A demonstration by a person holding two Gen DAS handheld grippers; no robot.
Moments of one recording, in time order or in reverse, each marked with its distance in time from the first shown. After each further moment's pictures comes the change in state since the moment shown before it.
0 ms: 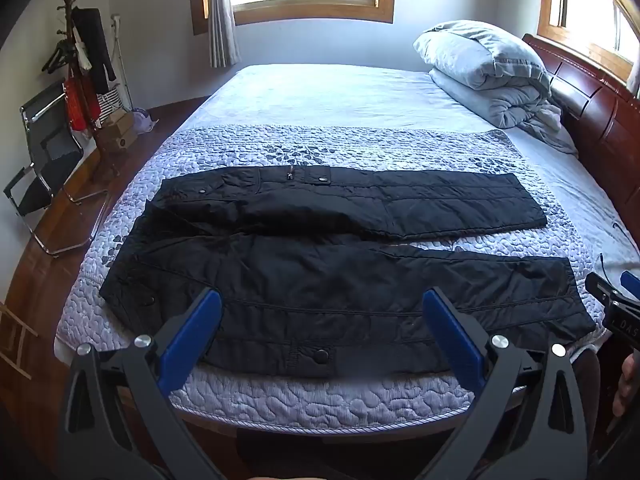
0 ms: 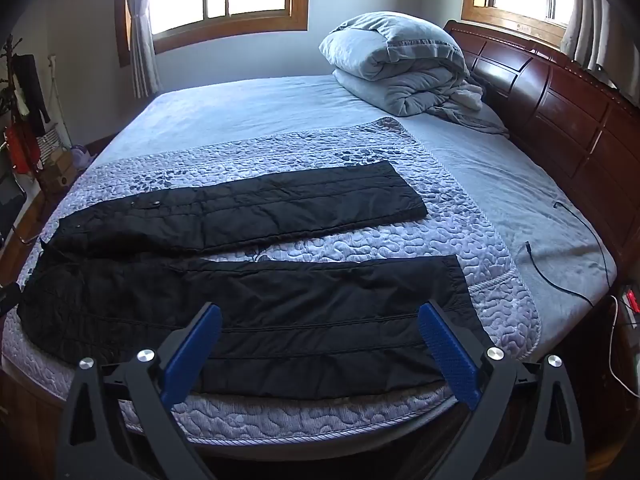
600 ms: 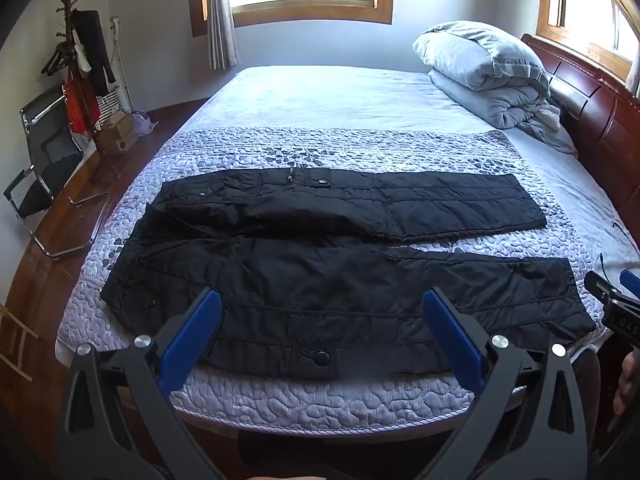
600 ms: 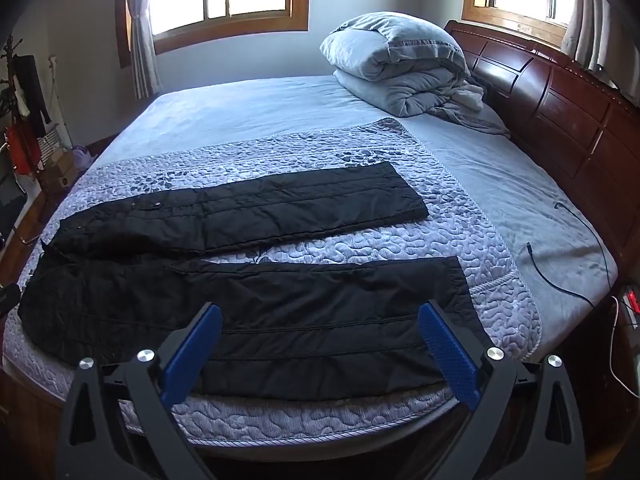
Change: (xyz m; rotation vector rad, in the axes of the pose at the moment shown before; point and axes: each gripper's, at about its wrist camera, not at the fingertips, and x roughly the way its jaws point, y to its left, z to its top) left arm -0.003 0.000 0.003 0.002 -0.004 0.002; right arm 0.000 0.003 0.002 -0.001 0.001 0.000
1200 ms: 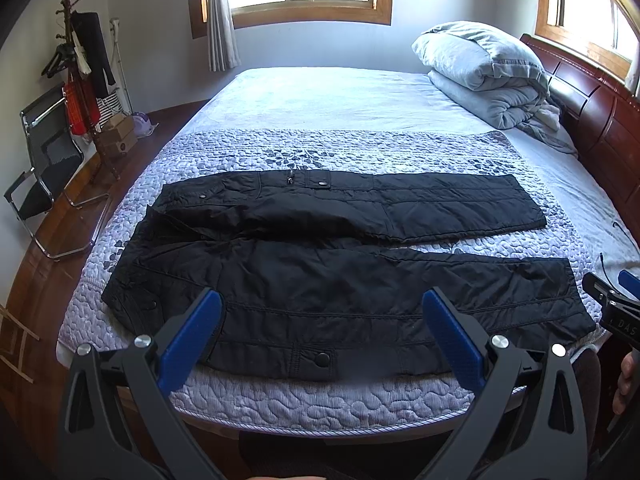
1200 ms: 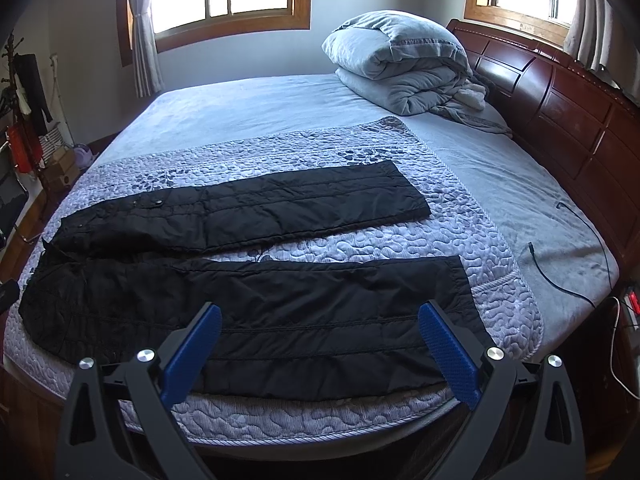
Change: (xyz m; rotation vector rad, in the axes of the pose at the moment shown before) left arm 0.000 -0.001 0.002 0.005 -0.001 0.002; right arm 0.001 -0.001 0.000 -0.002 0.007 0.013
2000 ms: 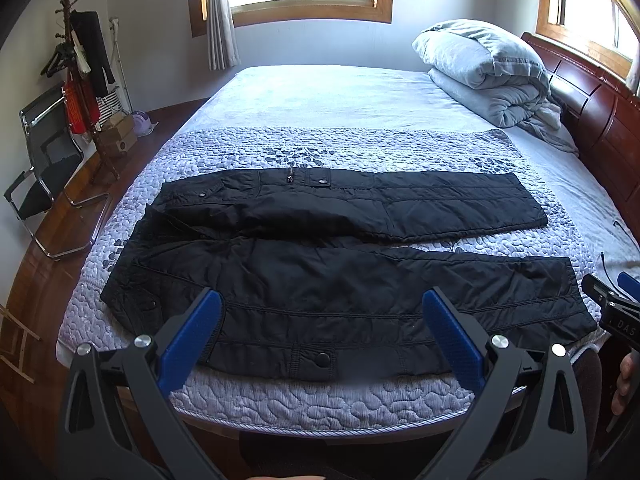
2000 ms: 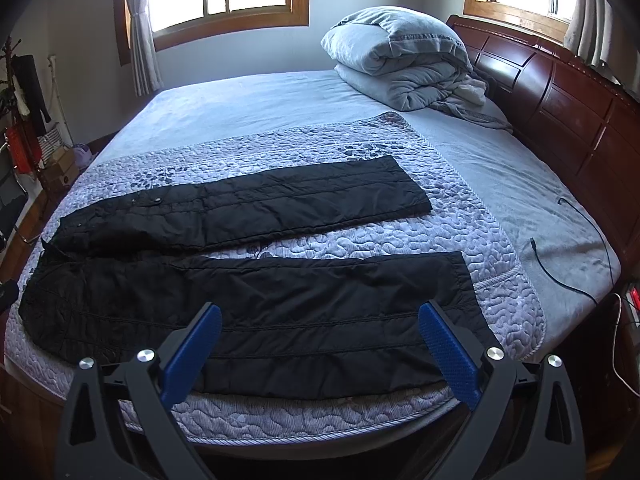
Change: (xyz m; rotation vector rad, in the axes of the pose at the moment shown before) left arm 0.003 0.000 -0.002 0.003 0.004 0.001; right arm 0.005 -0.001 -0.002 0.006 0.014 0.003
